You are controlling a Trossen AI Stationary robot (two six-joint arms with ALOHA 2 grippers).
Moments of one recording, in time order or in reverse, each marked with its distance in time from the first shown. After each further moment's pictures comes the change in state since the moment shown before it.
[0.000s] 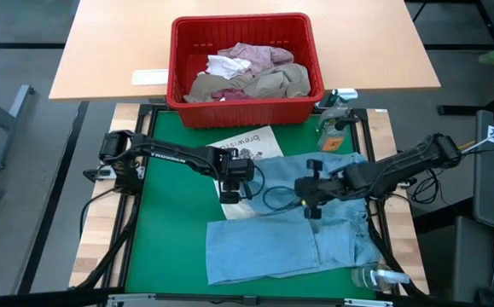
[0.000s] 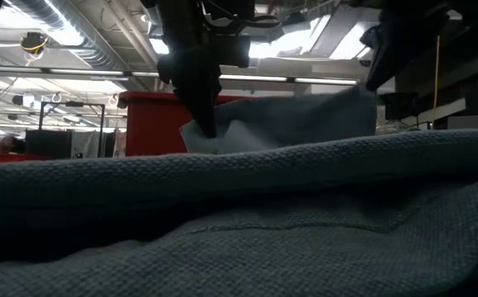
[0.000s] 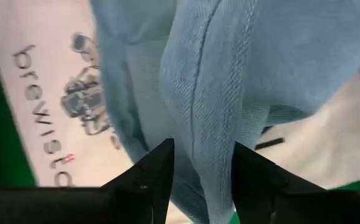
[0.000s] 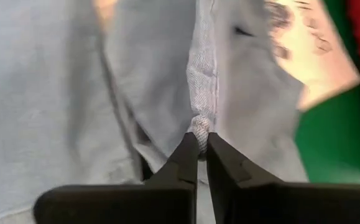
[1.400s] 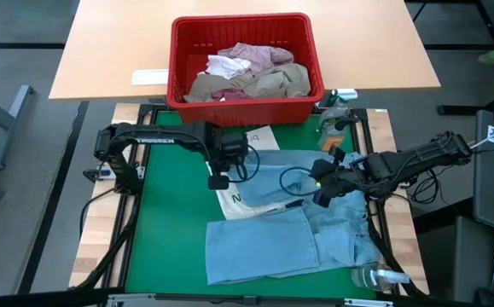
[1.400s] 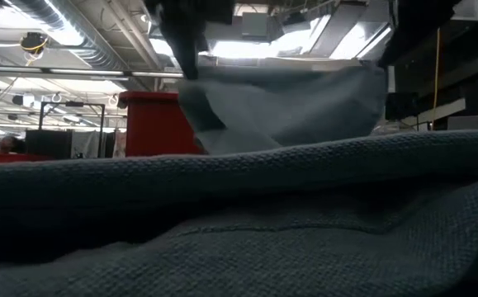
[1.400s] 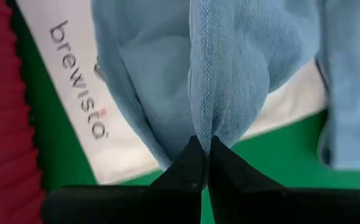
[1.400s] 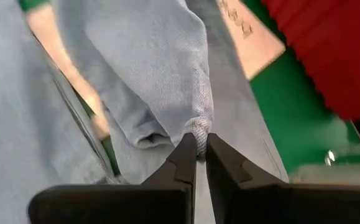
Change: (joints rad) left arm 0.093 -0.060 0.309 -0.459 0.148 0.047; right arm 0.000 -0.162 0.020 -0.146 0.137 0.236
